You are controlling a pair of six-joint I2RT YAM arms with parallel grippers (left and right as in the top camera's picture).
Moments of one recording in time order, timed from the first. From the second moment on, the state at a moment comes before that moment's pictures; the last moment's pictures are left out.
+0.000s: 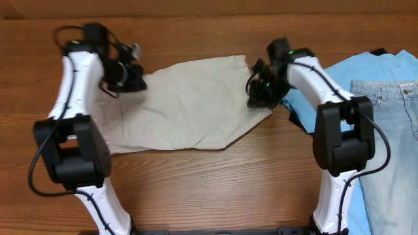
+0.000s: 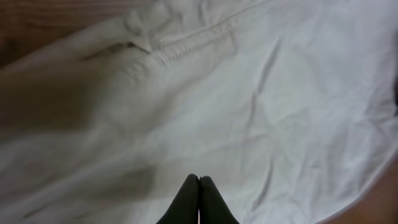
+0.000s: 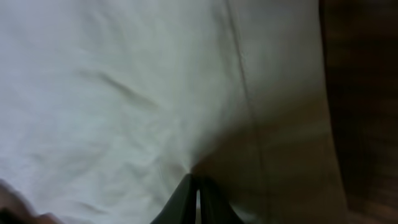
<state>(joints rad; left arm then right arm) 0.08 2.07 1.68 -1.06 0.40 0.13 0.21 2.17 1.60 -0.98 -0.41 0.12</state>
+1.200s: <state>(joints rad) -0.01 2.05 1.34 -1.16 0.24 -0.16 0.29 2.06 1.47 -0.90 -0.32 0.19</state>
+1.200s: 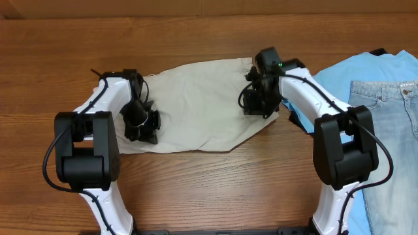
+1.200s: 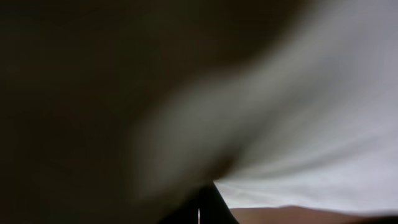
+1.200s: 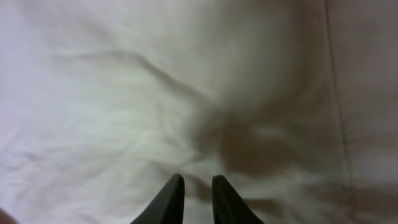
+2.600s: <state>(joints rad) 0.10 1.93 1.39 -1.14 0.13 -0.18 0.54 1.80 1.13 -0.61 -0.64 0.93</state>
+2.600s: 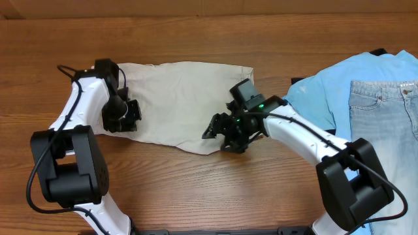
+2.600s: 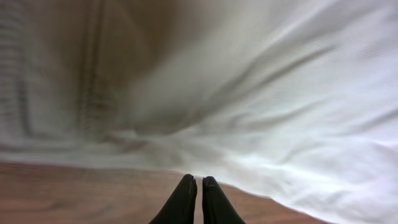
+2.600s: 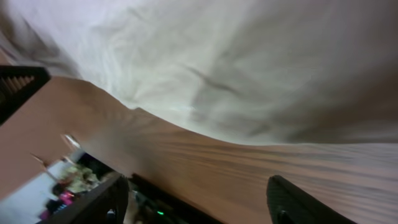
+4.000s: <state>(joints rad) 0.10 1.92 1.70 -1.32 0.09 -0.17 0.58 1.87 1.00 -0.45 -0.57 1.20</state>
